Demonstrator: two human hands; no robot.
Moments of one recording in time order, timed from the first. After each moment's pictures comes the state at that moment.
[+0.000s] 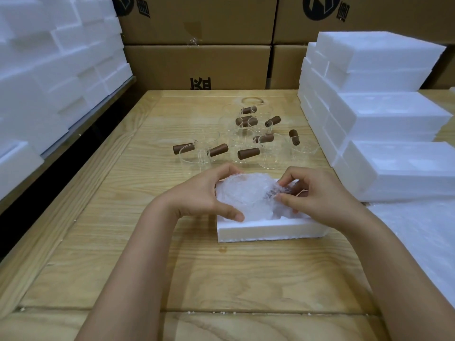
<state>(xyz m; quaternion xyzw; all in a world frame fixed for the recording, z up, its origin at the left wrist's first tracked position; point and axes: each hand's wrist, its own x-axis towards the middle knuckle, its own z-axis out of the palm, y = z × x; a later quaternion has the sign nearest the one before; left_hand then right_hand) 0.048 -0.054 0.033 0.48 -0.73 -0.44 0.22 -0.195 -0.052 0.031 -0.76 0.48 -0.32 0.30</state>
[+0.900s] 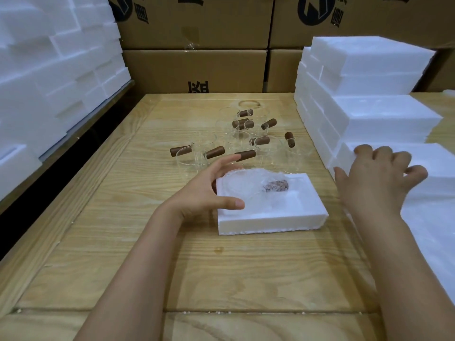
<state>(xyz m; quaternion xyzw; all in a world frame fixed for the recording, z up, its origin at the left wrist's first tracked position) 0.041 -0.063 0.013 0.45 -0.68 -0.47 0.33 -0.234 -0.059 0.038 -0.55 0.80 -0.19 -0.15</state>
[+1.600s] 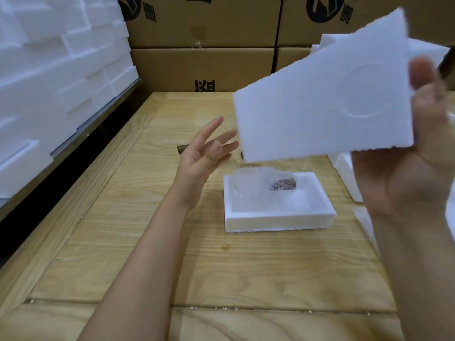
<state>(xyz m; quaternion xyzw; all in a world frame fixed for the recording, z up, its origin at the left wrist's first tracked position) 0.041 -0.061 0.030 0.36 -0.56 -0.47 0.58 -0.193 -0.021 0.105 -0.46 0.15 -0.74 0.48</state>
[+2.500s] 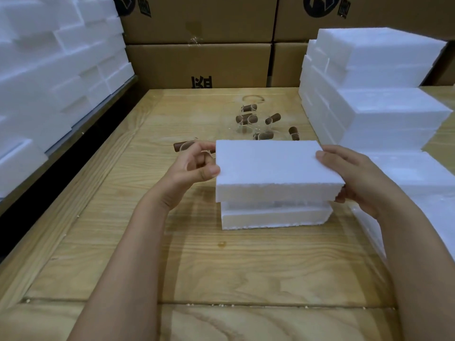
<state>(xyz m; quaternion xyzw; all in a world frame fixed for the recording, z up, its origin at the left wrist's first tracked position) 0.063 -0.057 0.030 0.42 -0.61 -0.51 0.44 -0.237 -0.058 0.051 -0.54 0.55 -0.42 0.48</state>
